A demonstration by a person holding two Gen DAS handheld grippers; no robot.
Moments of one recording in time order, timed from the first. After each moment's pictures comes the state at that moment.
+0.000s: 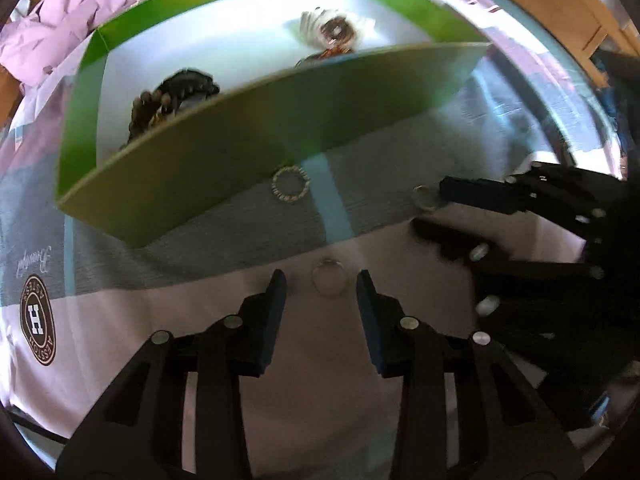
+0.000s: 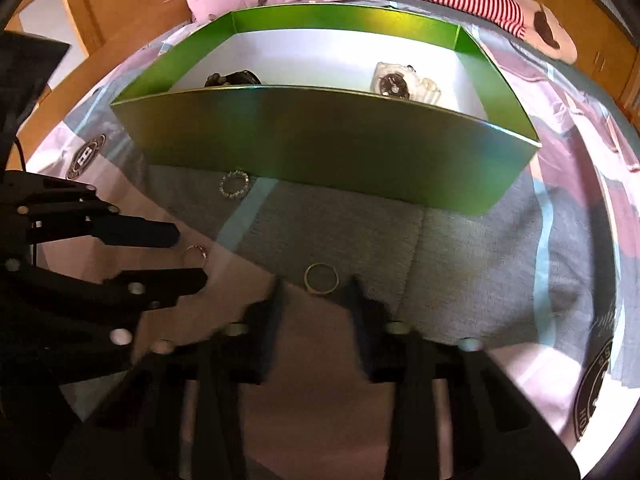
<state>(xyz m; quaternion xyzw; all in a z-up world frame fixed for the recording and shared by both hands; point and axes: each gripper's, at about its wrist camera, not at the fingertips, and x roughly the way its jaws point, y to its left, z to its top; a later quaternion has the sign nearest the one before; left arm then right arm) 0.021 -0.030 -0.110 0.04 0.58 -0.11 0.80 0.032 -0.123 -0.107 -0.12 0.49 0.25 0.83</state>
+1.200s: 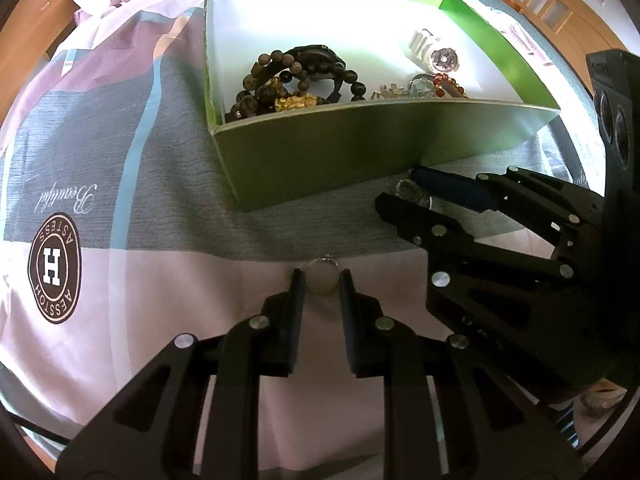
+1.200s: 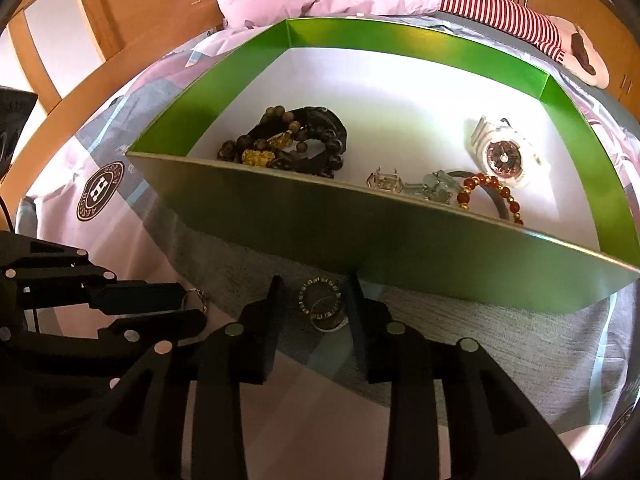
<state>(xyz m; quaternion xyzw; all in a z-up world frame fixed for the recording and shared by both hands) 0.014 0.045 -0.104 -0.04 0.59 -0.05 0.81 0.059 -0.045 -0.109 -0.12 0.48 0.29 0.82</state>
